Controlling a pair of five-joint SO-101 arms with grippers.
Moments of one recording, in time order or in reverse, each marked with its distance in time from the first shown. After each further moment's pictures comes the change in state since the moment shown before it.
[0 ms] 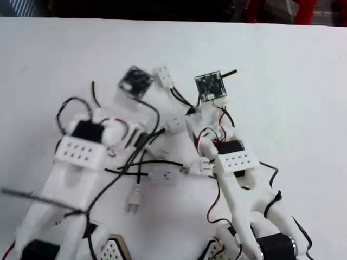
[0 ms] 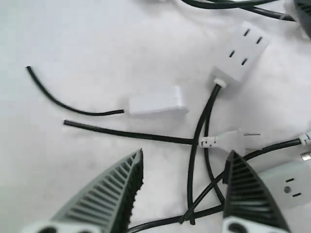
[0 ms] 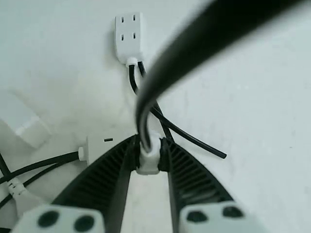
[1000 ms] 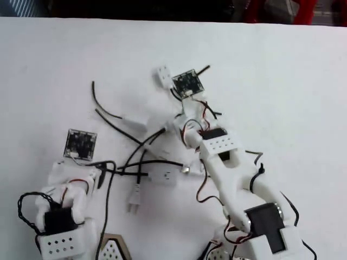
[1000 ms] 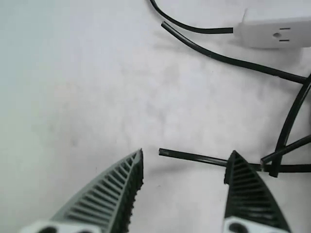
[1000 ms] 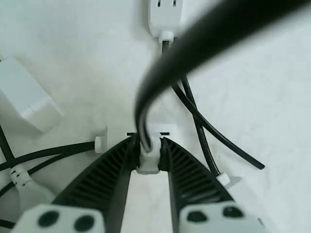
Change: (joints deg) left arm -25.1 -65.6 48.2 5.4 -5.9; right arm -4.1 17.0 -10.2 2.4 3.5
